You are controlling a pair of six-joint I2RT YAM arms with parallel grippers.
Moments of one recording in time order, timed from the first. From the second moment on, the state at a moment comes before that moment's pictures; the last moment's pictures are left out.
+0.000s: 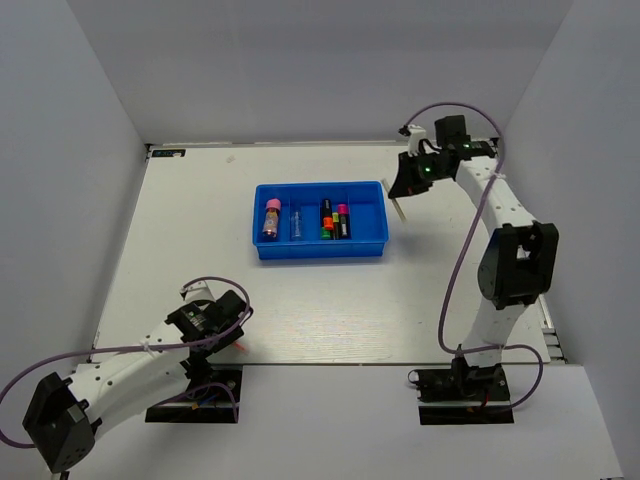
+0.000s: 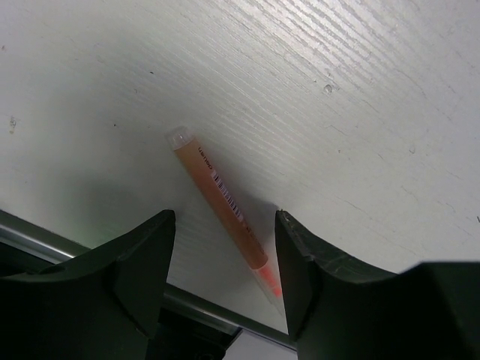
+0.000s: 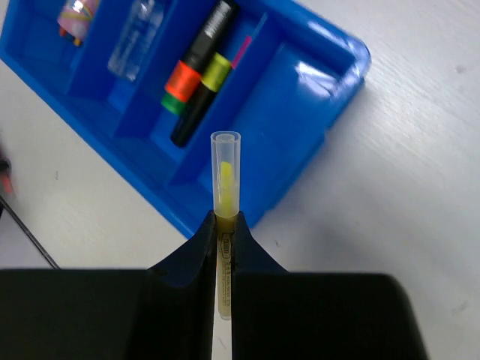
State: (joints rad) left arm -0.76 0.76 0.37 -0.98 -0.45 -1.27; right arm 0.14 1.82 1.64 -0.82 -0.65 -0.22
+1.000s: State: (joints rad) left arm -0.77 0.85 0.39 -0.91 -0.43 -1.29; right arm 0.38 1.92 1.60 -0.68 -0.30 0.07
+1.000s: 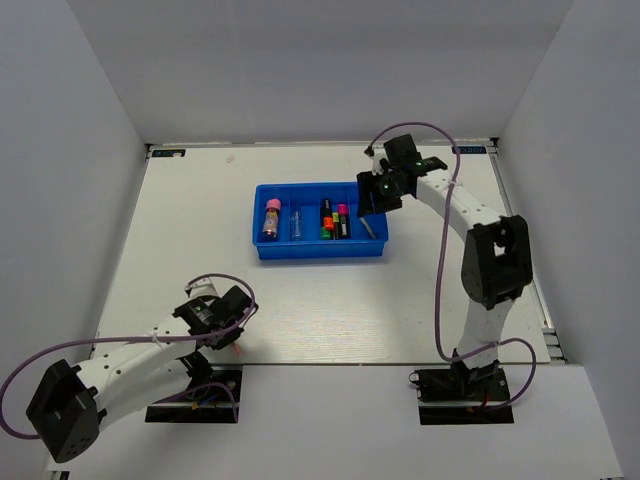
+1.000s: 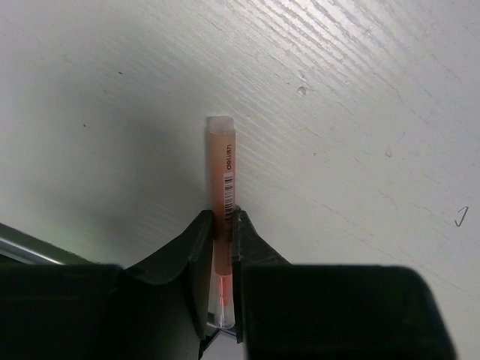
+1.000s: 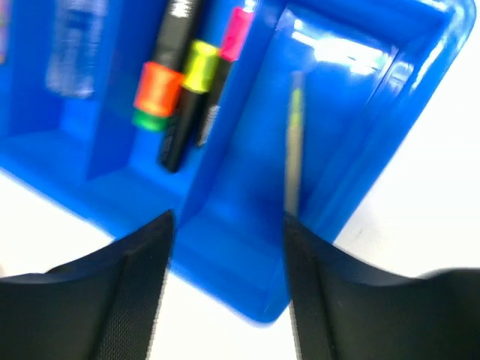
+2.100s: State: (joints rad) left arm -0.80 2.09 1.89 -0.60 -0.06 -0.64; right arm 0.29 1.14 0.87 -0.67 -0.18 -0.21
